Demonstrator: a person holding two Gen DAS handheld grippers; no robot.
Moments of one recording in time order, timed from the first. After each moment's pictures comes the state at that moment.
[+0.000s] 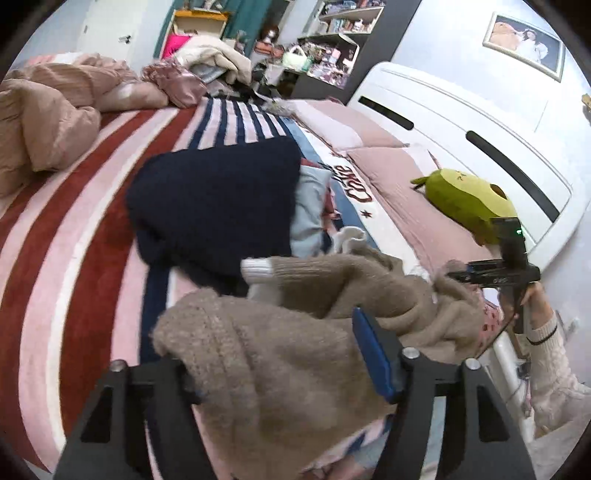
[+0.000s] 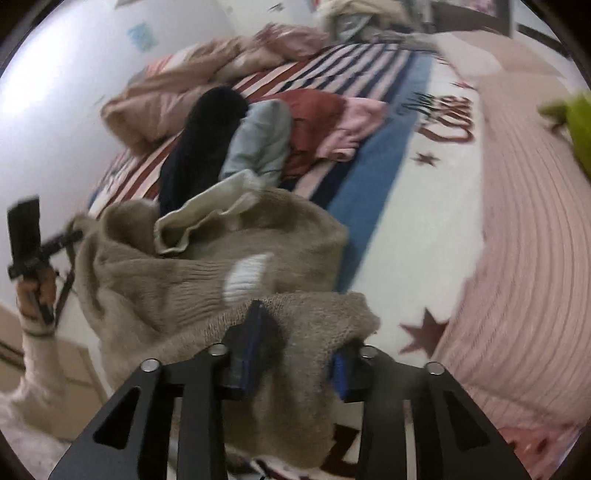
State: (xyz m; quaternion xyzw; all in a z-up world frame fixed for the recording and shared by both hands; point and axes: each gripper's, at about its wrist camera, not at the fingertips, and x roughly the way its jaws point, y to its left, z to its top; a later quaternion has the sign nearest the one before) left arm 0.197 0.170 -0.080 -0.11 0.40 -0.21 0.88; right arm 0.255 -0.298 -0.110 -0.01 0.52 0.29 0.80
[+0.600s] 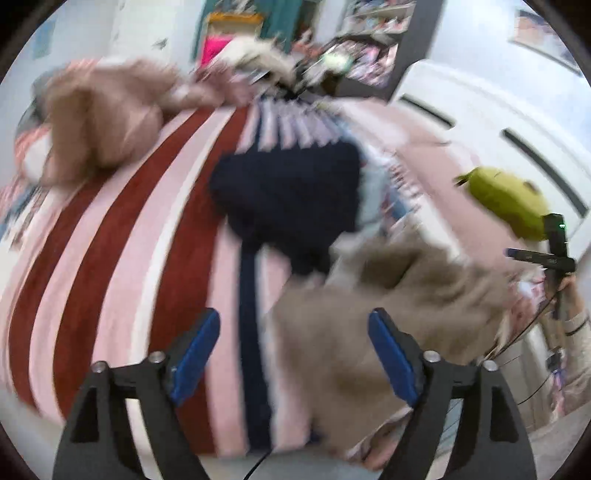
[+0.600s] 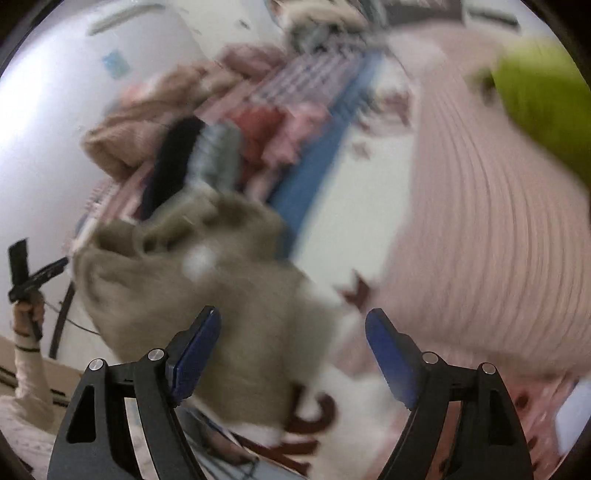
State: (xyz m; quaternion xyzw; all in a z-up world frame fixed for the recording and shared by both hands) left arm 0.156 0.228 -0.060 -0.07 0.40 -0.14 0.90; right arm 0.224 -0.362 -0.075 0.05 0.46 0.26 0.85
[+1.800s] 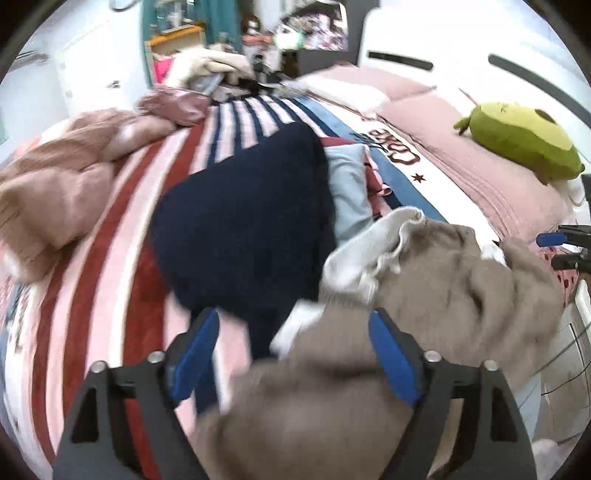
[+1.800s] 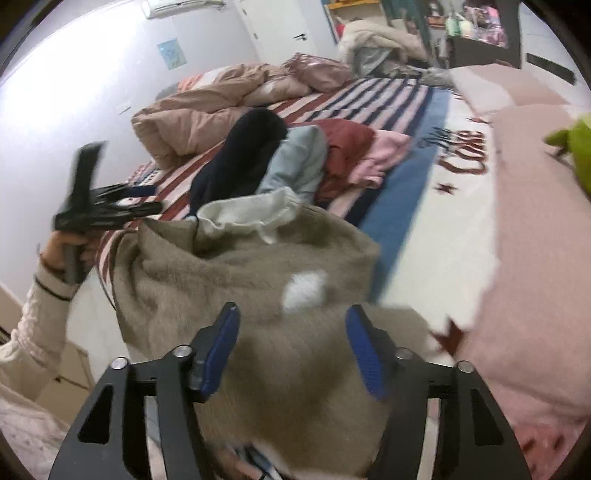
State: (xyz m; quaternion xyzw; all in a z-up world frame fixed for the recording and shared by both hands) left arm 0.212 0.146 -0.087 0.06 0.41 -0.12 0.90; right arm 0.198 -0.314 -0.108 0.02 0.45 0.31 0.84
